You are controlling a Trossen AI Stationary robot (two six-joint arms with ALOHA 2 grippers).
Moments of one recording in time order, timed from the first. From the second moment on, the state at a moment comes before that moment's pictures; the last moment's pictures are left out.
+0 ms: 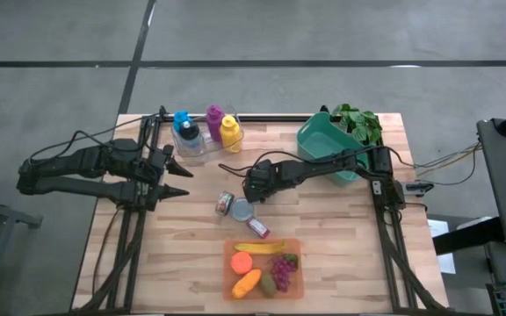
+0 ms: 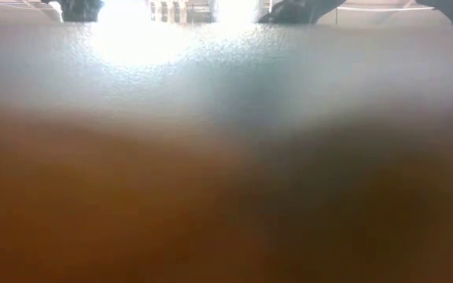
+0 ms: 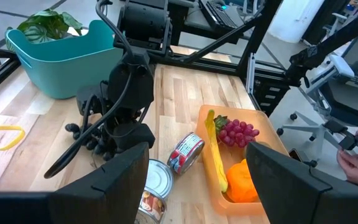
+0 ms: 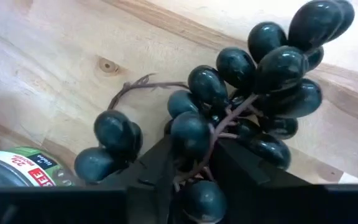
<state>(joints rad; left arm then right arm) 0.04 0.61 0.79 -0.55 0.18 -0.16 -0.05 2.08 1.45 -0.64 0.24 1.10</state>
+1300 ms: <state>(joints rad) 0.04 0.61 0.79 -0.55 0.18 -0.16 -0.05 1.86 1.45 -0.66 0.31 0.89</state>
